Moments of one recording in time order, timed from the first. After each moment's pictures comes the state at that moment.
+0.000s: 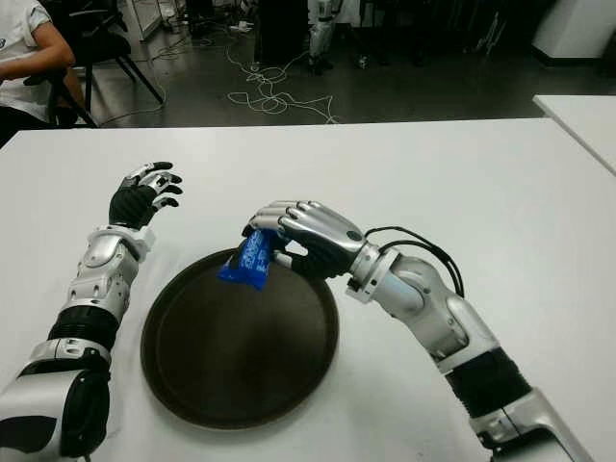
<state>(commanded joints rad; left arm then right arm) -0.64 0.10 0.23 0.84 -0.20 -0.13 -0.13 -0.38 -0.42 0.37 0.07 -0.40 -0.49 0.29</state>
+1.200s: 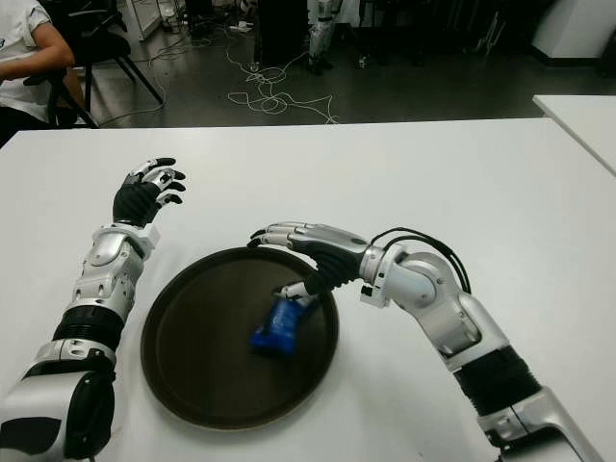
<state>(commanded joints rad) -0.63 0.09 0.23 0.81 -0.20 -0.11 -0.12 -0.39 -0.44 0.35 0.06 -0.32 -0.37 0.54</state>
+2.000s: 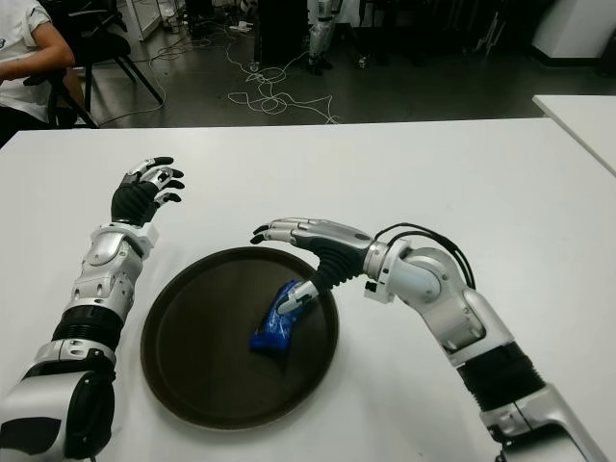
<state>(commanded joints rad) -0.63 0.09 0.23 0.82 -0.20 -0.12 -0.11 -0.42 -0.48 0.33 0.10 -0.31 -0.40 0.58</state>
